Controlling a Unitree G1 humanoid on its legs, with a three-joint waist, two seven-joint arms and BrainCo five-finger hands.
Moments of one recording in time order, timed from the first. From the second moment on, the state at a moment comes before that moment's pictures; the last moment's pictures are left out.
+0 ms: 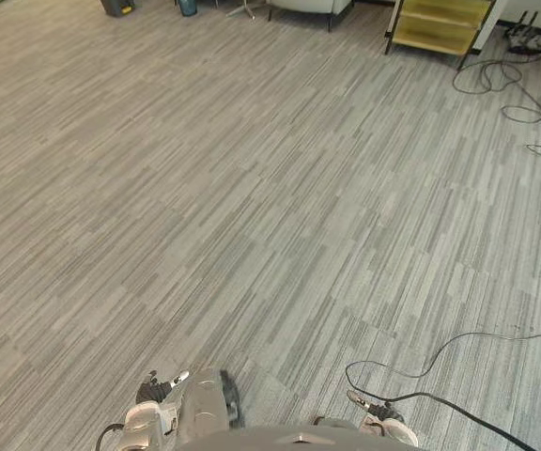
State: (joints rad) left arm 0.06 0.03 0.24 0.97 -0.04 -0.02 0.13; right arm 0.04 -0.04 -0.37 1.00 0.20 -0.02 -0.19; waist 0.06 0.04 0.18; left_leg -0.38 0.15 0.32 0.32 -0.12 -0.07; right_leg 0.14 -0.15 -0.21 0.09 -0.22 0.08
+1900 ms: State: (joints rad) left arm 0.03 0.05 0.11 1.07 0.00 -0.02 0.10; right arm 0.04 -0.03 -0.43 1.04 0.15 -0.02 -0.15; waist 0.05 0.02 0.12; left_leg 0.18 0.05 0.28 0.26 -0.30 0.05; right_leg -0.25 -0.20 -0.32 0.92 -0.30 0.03
